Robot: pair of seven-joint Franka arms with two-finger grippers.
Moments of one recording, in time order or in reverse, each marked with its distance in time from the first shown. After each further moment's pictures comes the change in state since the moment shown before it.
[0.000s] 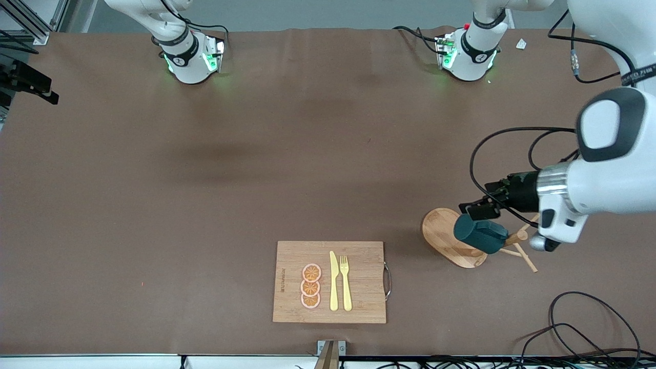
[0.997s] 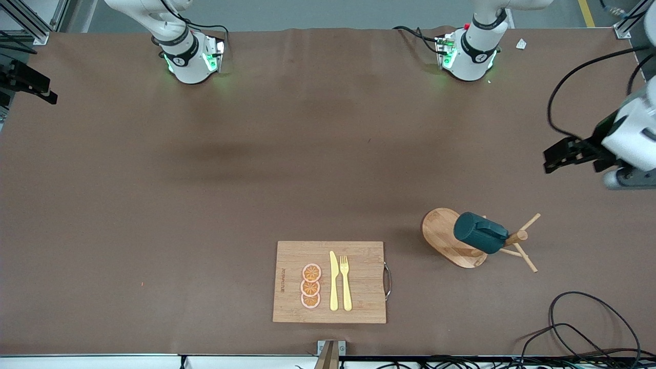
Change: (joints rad) left arm 0.142 -0.313 -0.075 -0.144 0.348 -0.010 0.538; right arm 0.000 0.000 -0.005 -0.001 -0.001 -0.002 0.001
